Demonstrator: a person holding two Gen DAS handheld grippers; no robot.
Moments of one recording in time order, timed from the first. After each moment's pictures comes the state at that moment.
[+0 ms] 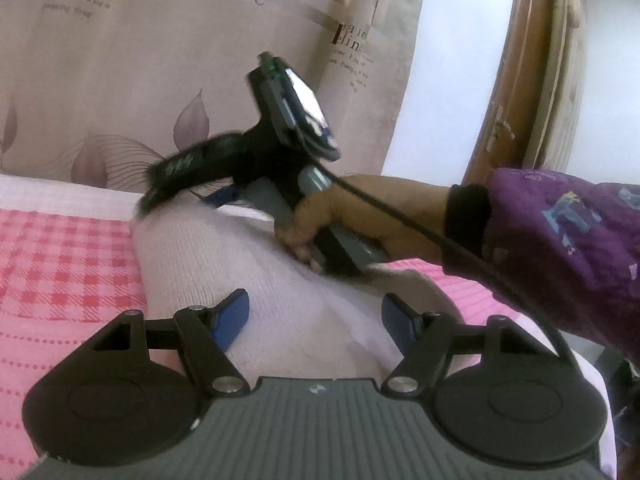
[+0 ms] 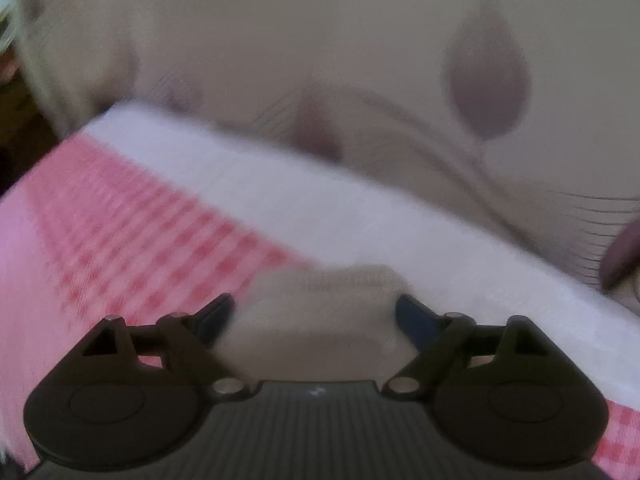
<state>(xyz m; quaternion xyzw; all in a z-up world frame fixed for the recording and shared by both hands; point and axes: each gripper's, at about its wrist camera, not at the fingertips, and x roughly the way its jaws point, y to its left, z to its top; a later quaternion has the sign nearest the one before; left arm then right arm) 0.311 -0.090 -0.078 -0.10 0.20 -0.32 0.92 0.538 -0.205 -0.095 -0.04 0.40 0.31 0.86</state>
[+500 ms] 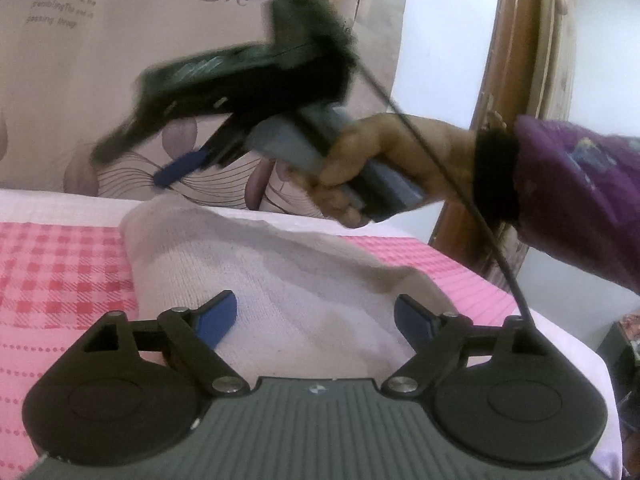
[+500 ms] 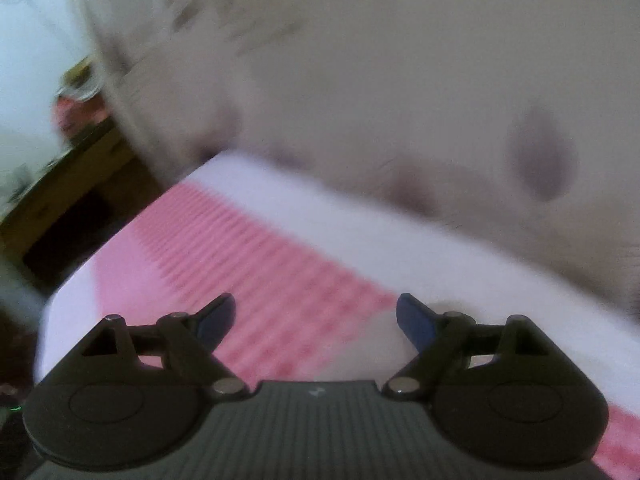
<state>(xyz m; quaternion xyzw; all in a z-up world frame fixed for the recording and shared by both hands) 0.309 -0.099 -0.077 -0.07 0.20 -0.32 0.92 0.525 -0.216 -0.042 0.02 0.39 0.47 0.79</state>
